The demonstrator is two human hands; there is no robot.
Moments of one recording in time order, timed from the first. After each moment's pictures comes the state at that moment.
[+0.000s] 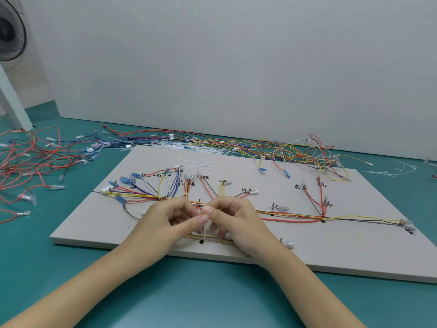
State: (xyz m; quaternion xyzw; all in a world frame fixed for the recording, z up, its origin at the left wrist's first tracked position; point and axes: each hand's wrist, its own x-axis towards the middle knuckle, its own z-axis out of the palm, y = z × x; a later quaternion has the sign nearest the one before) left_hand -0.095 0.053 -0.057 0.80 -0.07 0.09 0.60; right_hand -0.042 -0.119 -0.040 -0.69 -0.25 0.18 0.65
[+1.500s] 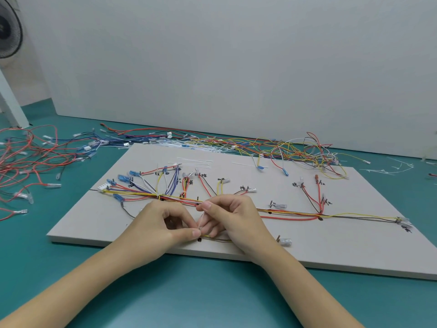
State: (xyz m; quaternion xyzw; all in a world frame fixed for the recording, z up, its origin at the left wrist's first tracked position) left_hand -0.100 0.058 -0.051 0.85 -0.07 0.08 0.51; right_hand -0.044 -0.117 -0.042 -0.67 -0.23 0.17 0.68
